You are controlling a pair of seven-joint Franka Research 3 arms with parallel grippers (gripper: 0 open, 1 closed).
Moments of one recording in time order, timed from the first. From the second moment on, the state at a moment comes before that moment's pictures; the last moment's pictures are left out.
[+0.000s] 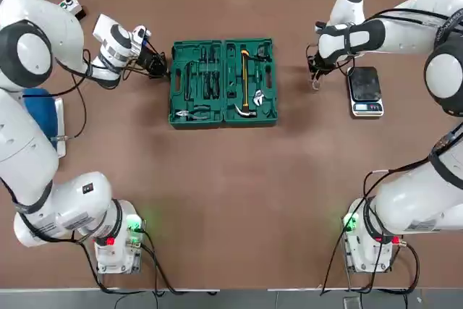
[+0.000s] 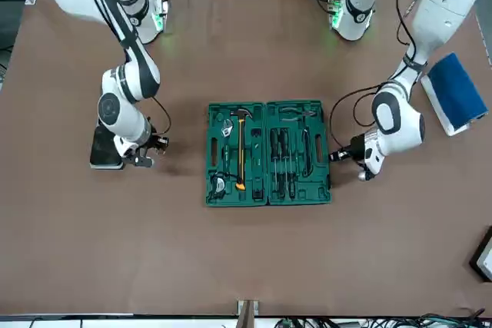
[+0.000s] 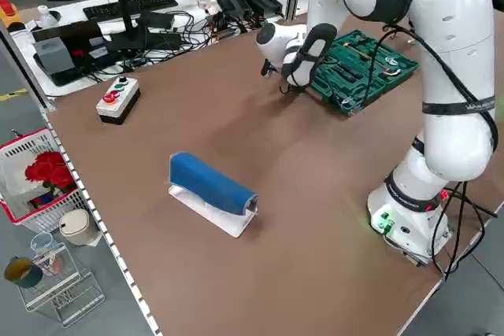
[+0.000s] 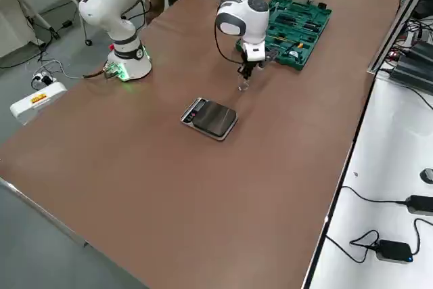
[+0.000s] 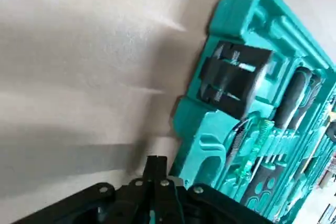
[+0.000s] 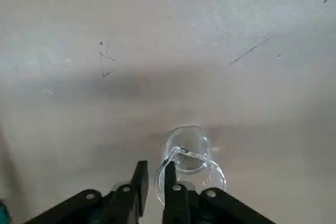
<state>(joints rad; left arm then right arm) 0.35 0.54 -0.48 -2.15 -0.78 2.50 0.27 -0.01 0.34 0.27 -2.22 0.02 2.49 0.38</state>
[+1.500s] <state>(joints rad) 0.44 0.11 -0.43 -1.64 -0.09 1.66 -0.26 -0.02 0.34 0.26 -2.13 0.01 2.34 0.39</state>
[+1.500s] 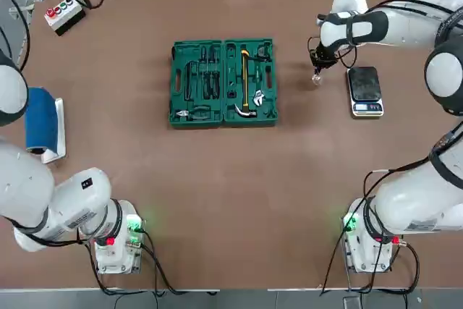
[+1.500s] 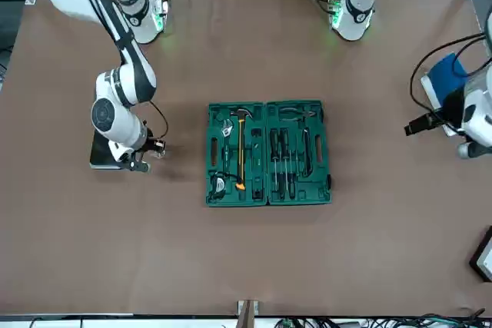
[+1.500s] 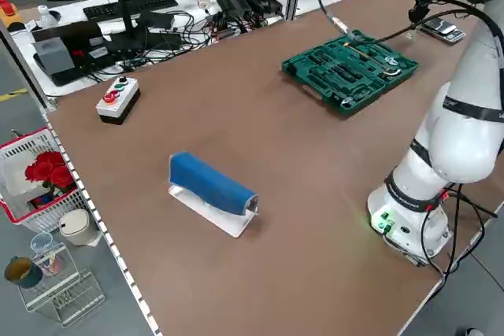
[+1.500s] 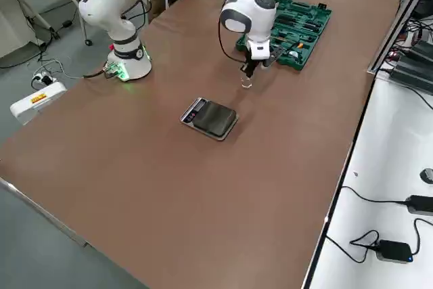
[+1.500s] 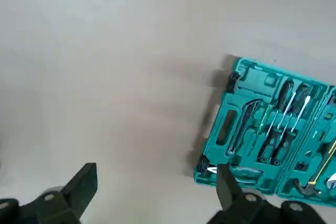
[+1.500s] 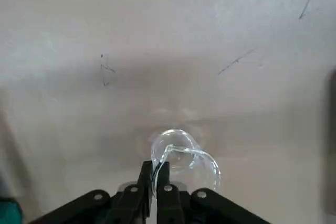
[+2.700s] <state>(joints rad) 0.05 -0.06 -0.14 -1.58 -0.02 1.57 -0.26 -0.07 0.15 -0.03 -2.32 -0.22 2.42 0.05</state>
